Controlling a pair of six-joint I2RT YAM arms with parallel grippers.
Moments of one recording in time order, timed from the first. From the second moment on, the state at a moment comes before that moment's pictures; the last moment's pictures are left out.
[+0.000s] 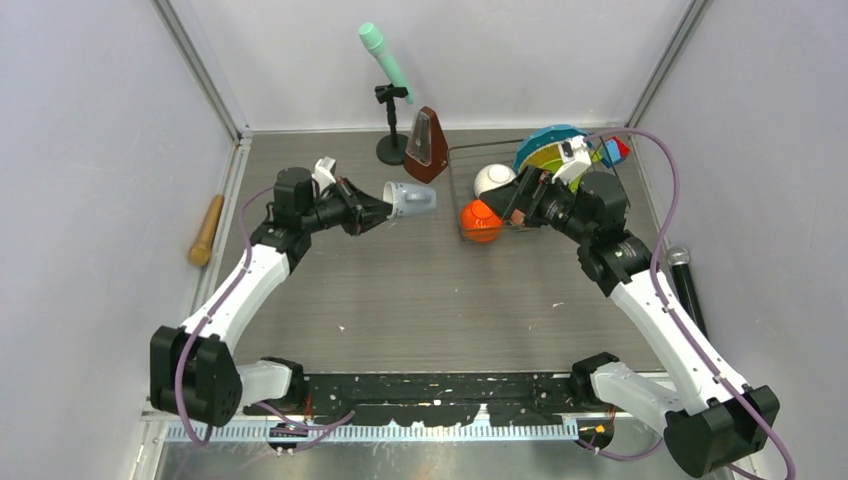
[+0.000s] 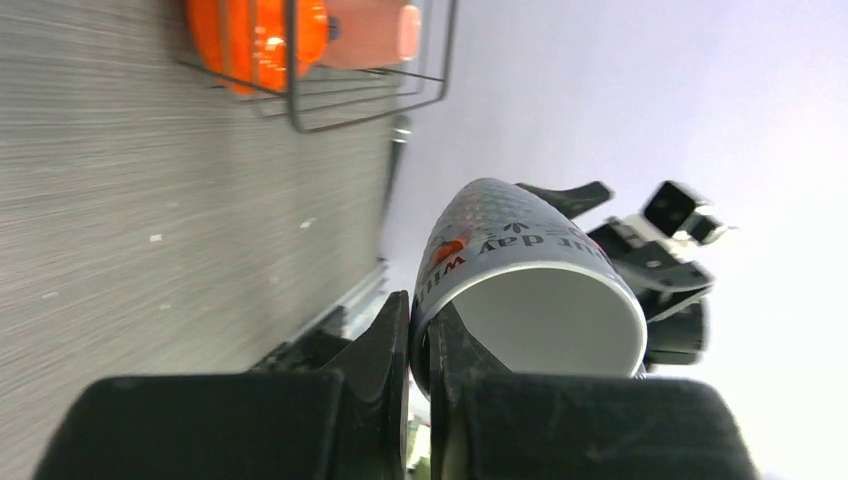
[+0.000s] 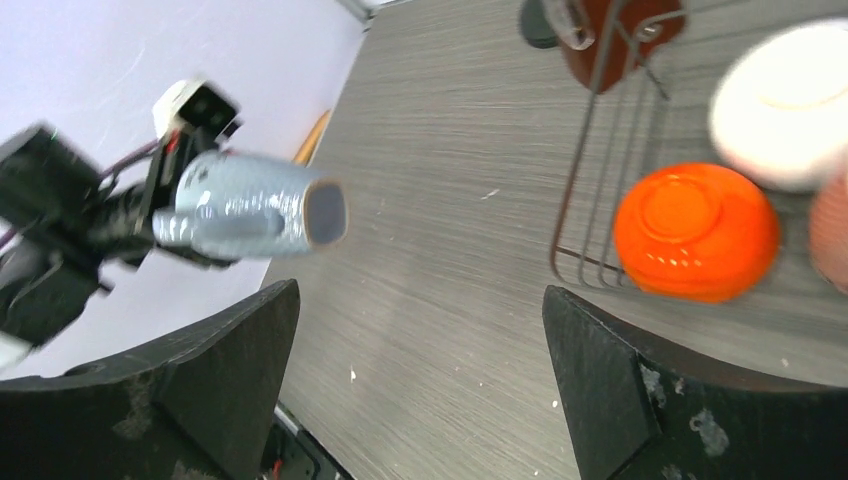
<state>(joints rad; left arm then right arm) -0.25 1.21 0.90 -0.10 0.67 -1.21 0.34 0.99 0.97 -0.22 -0.27 0.64</state>
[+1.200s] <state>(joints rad) -0.34 1.42 0.92 0.70 1.01 -1.94 0.37 1.13 0.94 0.44 -0.89 -0.05</state>
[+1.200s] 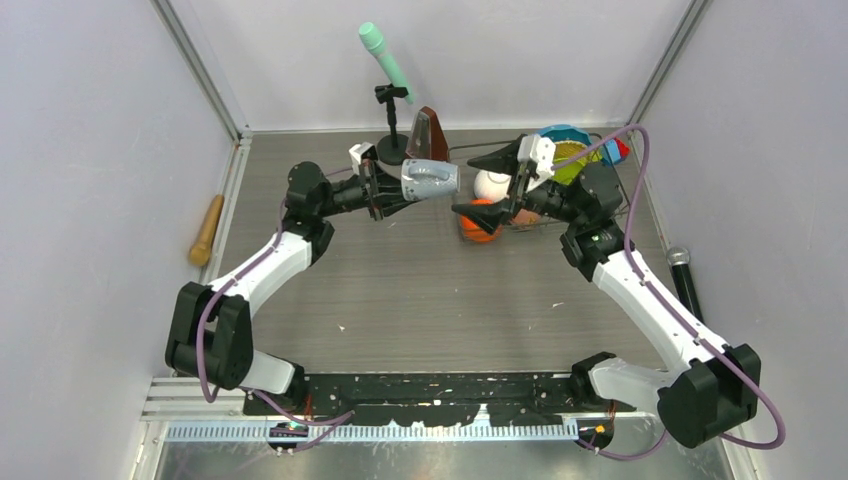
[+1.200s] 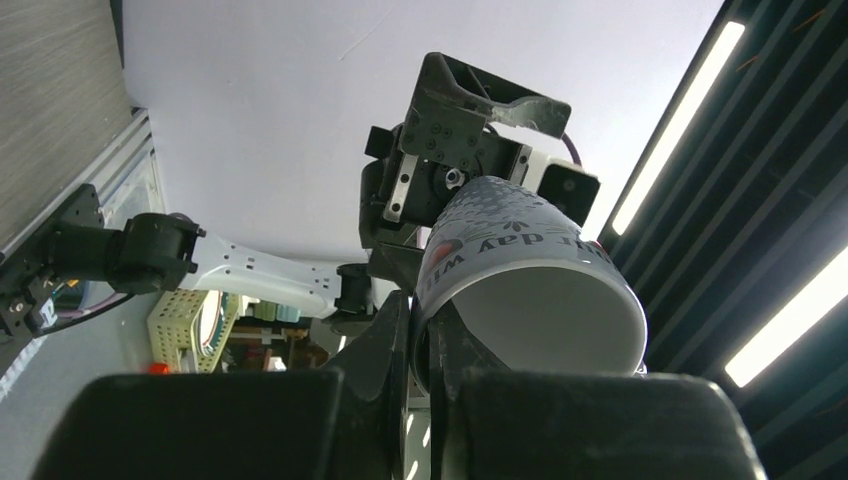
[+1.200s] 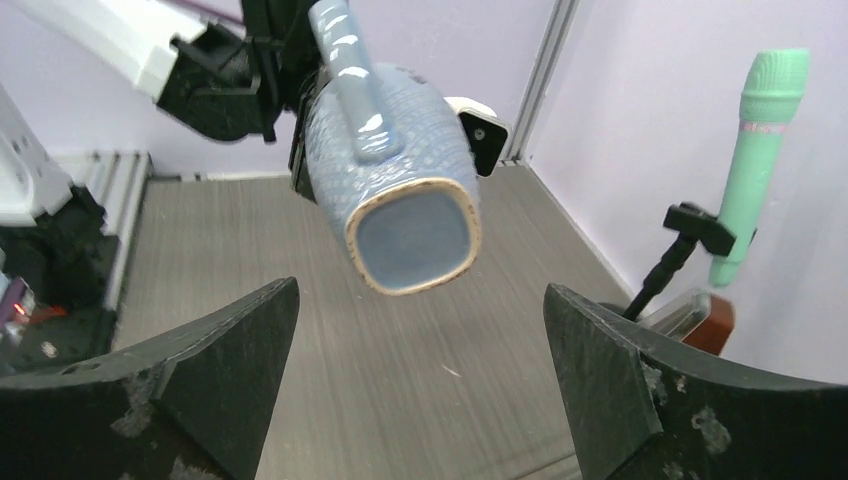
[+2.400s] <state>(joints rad) -0.42 1.63 1.08 0.96 0.95 -1.44 0.37 1.07 1.09 -0.28 -0.45 1.84</state>
